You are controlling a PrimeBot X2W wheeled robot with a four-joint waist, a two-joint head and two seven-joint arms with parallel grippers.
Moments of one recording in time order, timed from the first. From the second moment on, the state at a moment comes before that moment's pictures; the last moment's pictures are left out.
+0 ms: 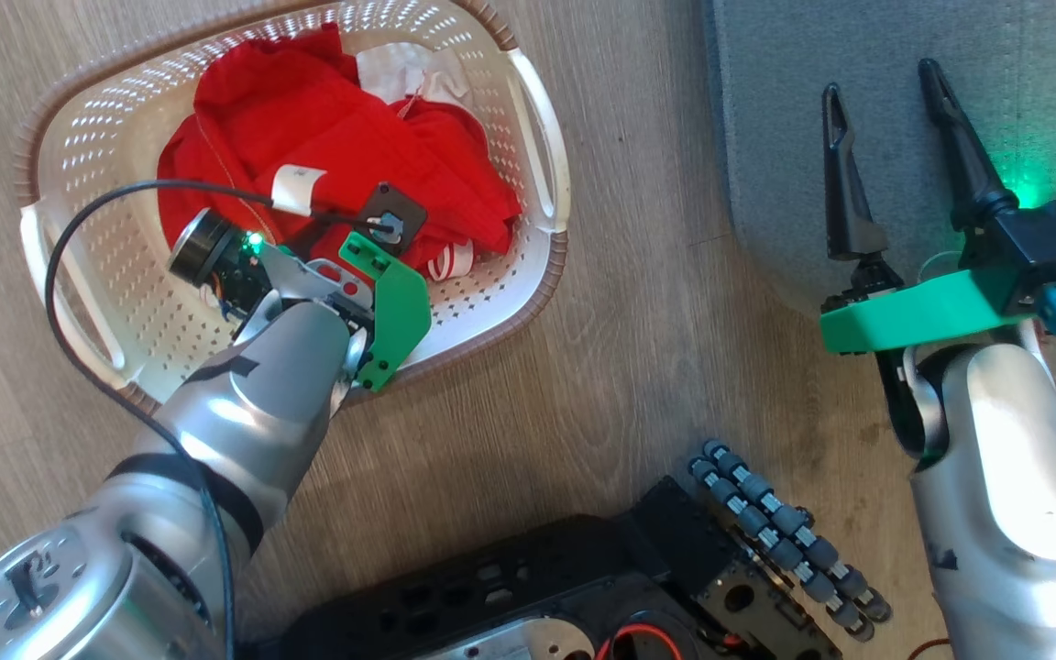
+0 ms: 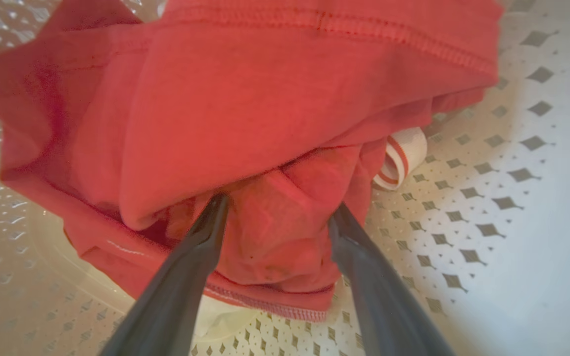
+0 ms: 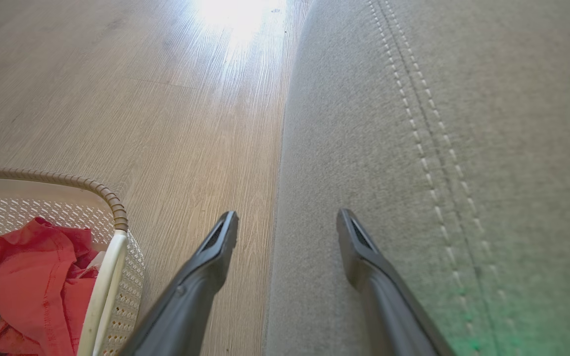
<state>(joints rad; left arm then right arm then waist) -1.01 0.04 -1.10 1.21 -0.49 0.16 -0.01 -0.44 -0.07 0.05 0.17 0.04 0.12 -0.26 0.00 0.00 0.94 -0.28</state>
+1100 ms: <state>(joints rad) -1.05 0.05 -1.25 1.17 -0.71 0.18 0.07 -0.42 -0.09 0.04 0.16 0.03 0.12 -0.26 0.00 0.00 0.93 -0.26</state>
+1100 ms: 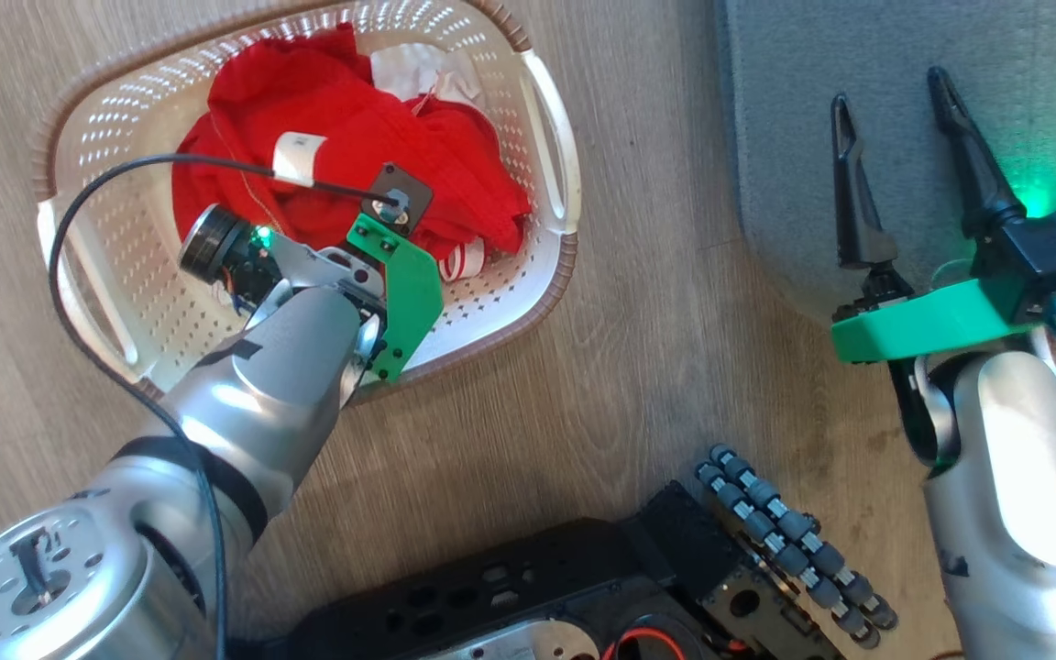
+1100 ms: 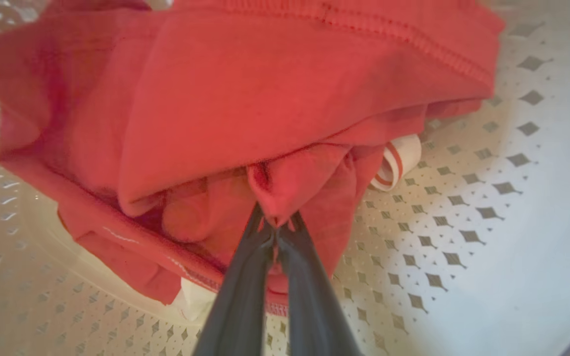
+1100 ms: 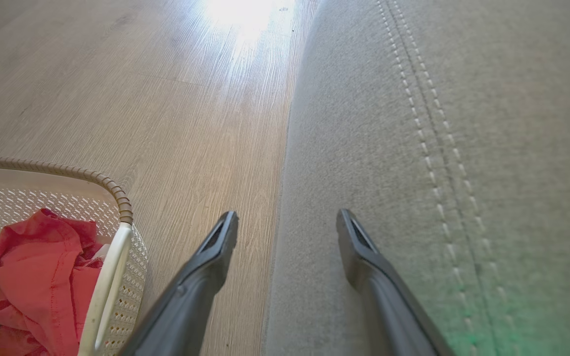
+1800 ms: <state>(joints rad) -0.92 0.05 -1.21 1.16 -0.87 0.25 -0.23 -0.43 -0.10 0.04 0.29 0.04 0.12 -0.26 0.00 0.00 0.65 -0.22</state>
